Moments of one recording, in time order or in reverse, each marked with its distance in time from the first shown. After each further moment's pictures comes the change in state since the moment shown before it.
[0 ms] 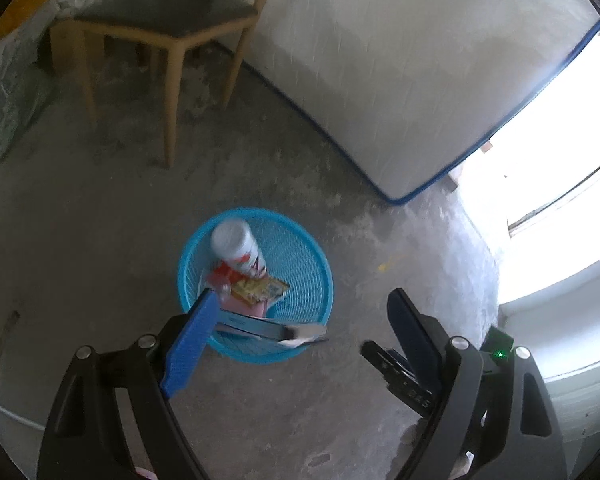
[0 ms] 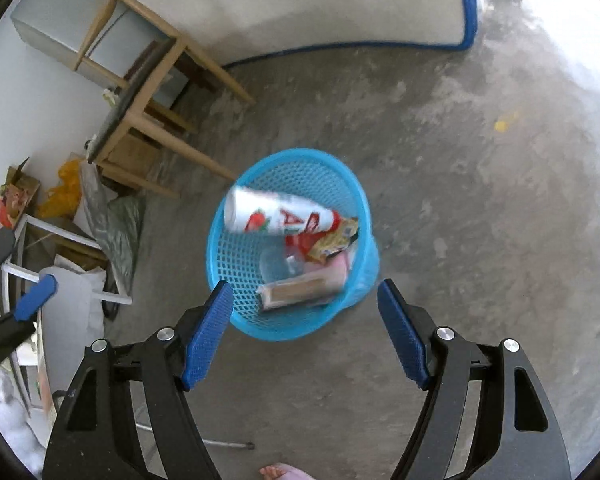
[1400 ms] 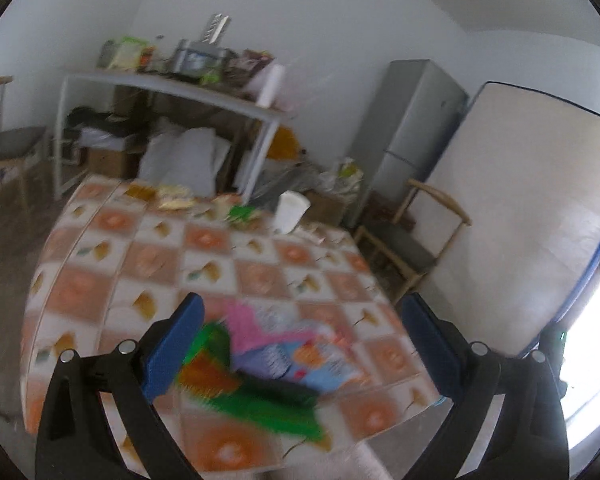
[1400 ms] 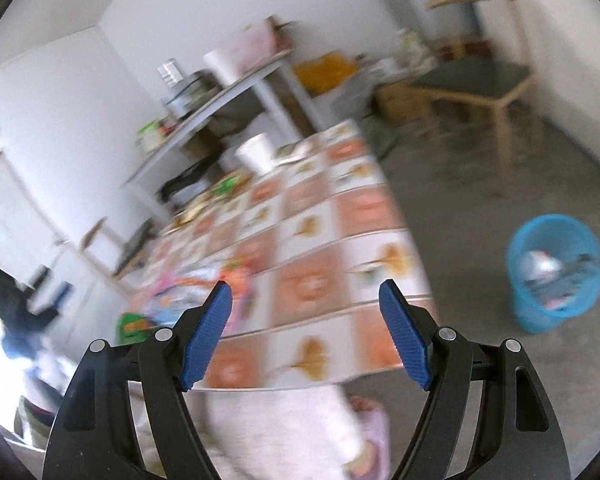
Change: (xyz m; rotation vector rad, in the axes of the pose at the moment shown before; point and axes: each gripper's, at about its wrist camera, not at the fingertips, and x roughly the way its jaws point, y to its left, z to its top) left arm -0.529 0.186 -0.408 -0.399 -0.801 0.432; right arm -0.160 0.256 -0.190 -0.778 0.146 0.602
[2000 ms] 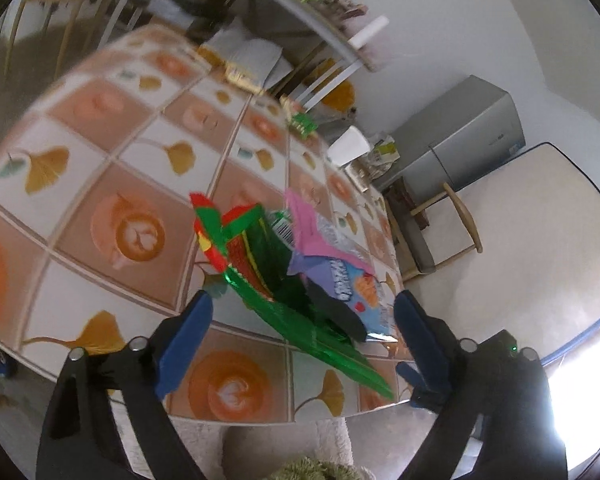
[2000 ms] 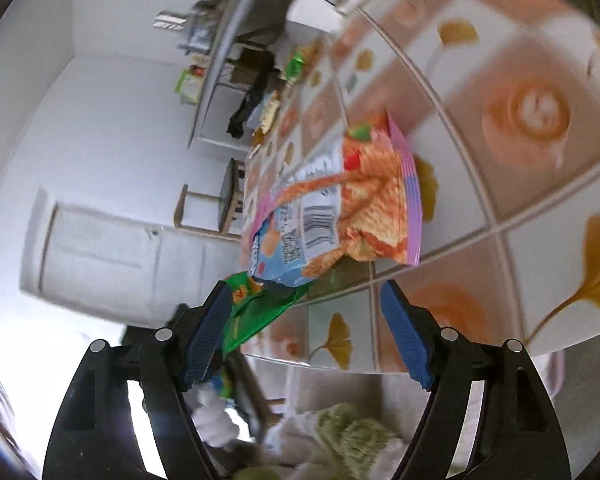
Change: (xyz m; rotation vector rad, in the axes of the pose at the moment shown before) left arm 0.058 0.082 -0.072 -0.425 0.192 -0.039; right arm 0.134 0.064 -0.048 0.398 0.390 0.364
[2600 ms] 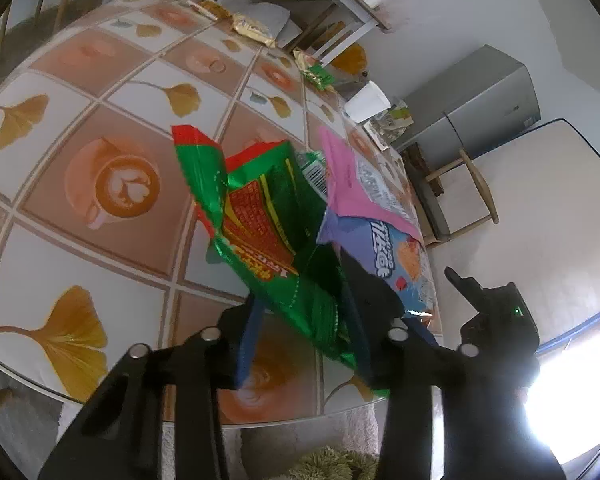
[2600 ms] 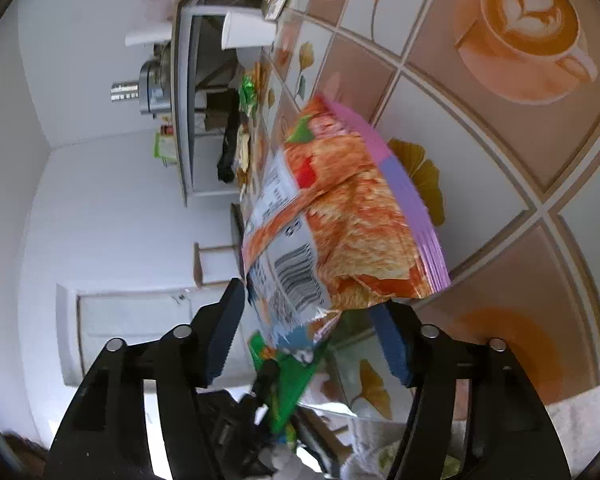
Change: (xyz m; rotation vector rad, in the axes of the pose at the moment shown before) left arm 0.033 0.014 -0.018 0.007 0.126 0.039; right arm 0.021 -0.022 0.010 0.302 -0.093 0.080
